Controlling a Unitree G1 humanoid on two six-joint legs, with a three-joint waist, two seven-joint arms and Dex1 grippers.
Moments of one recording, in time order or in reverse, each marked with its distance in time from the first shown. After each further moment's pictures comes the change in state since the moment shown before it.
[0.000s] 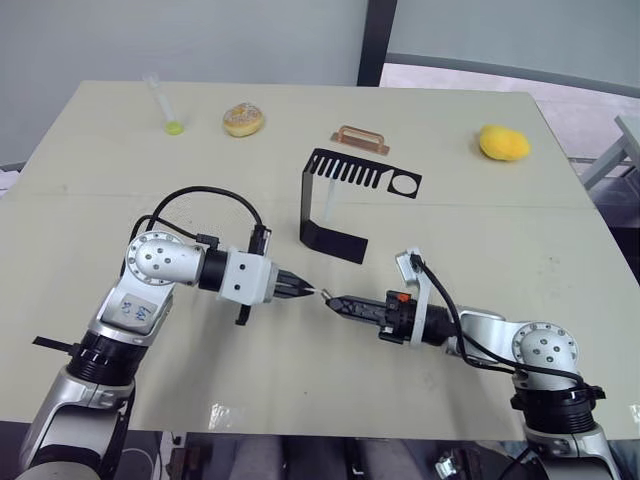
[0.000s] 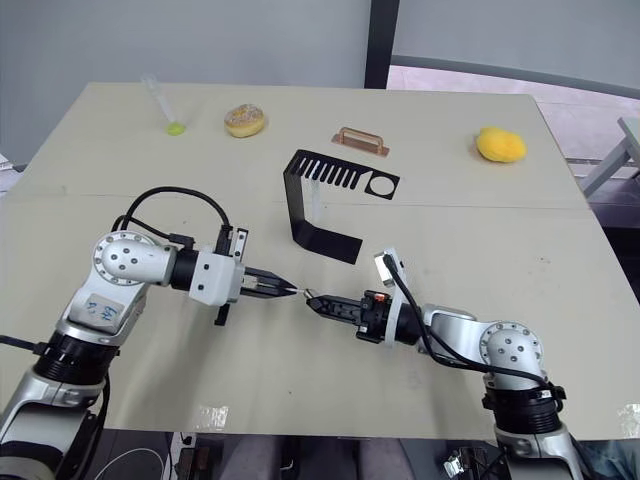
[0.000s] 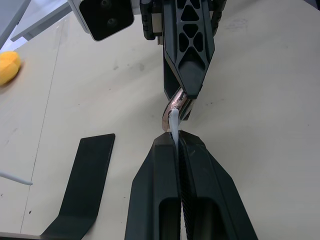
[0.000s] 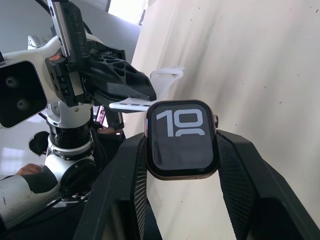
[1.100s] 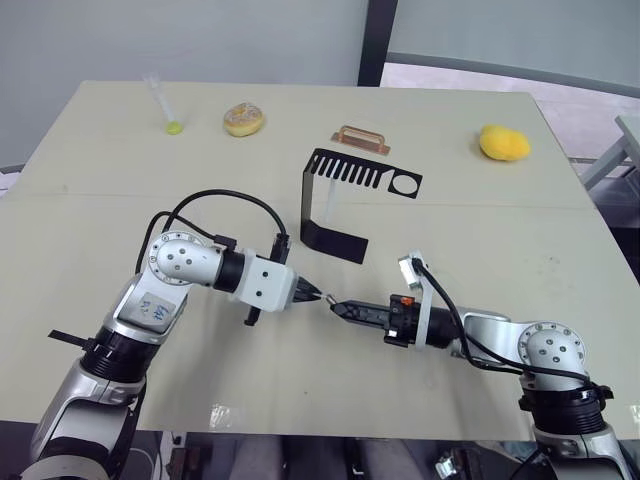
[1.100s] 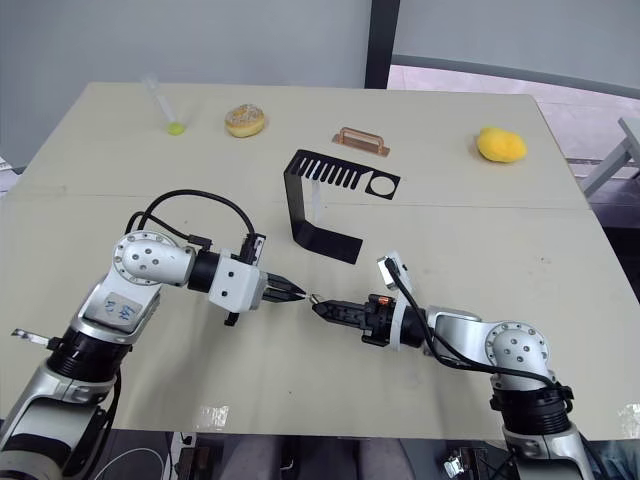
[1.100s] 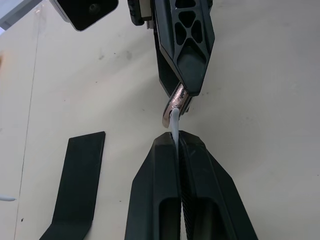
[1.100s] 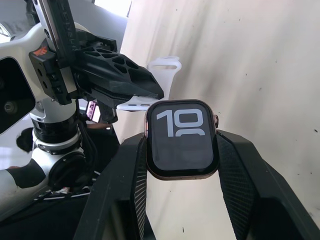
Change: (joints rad) left arm -0.039 -0.042 -0.060 -0.029 0.124 0.035 0.000; right arm 0.004 -0.043 0.018 0.000 0.012 0.005 -0.016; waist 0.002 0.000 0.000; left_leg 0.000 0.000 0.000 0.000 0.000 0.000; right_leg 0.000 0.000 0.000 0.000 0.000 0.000
